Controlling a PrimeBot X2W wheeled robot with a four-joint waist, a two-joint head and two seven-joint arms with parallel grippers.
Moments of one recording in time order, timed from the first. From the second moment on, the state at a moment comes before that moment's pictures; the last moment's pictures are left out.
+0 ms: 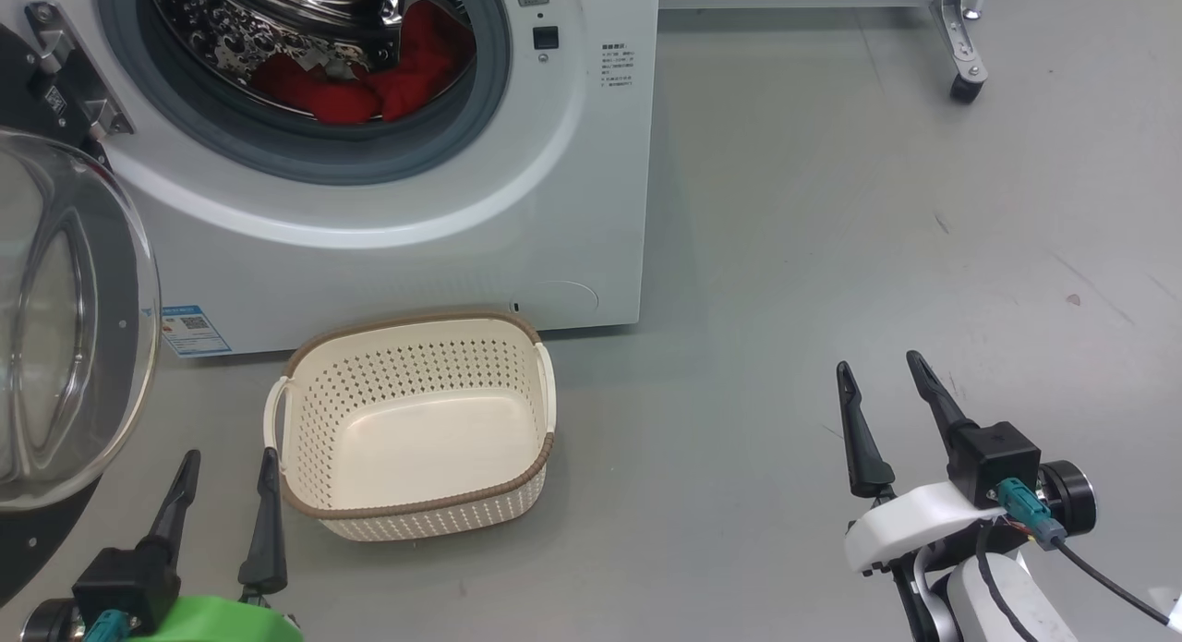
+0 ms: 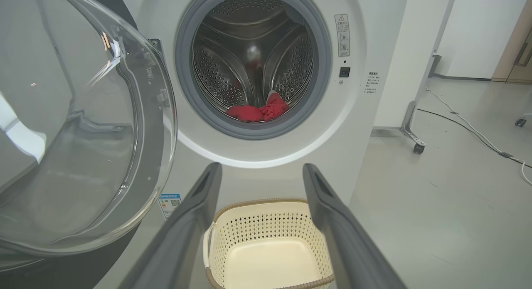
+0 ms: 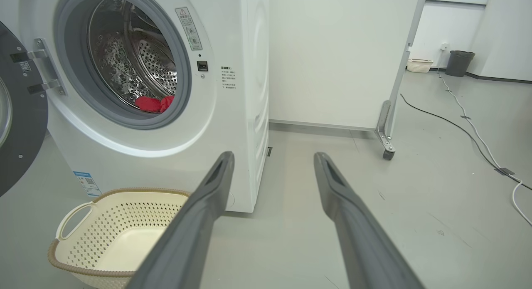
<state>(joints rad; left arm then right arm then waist) 0.05 0.05 0.06 0.17 -0.23 -0.11 -0.25 -0.09 -0.05 0.20 0.28 0.19 -0.05 -0.26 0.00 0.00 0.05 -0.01</state>
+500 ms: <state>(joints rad) 0.05 0.05 0.06 0.18 -0.21 -0.11 -0.25 -0.09 -0.05 0.20 0.27 0.19 -0.05 -0.26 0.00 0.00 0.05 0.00</state>
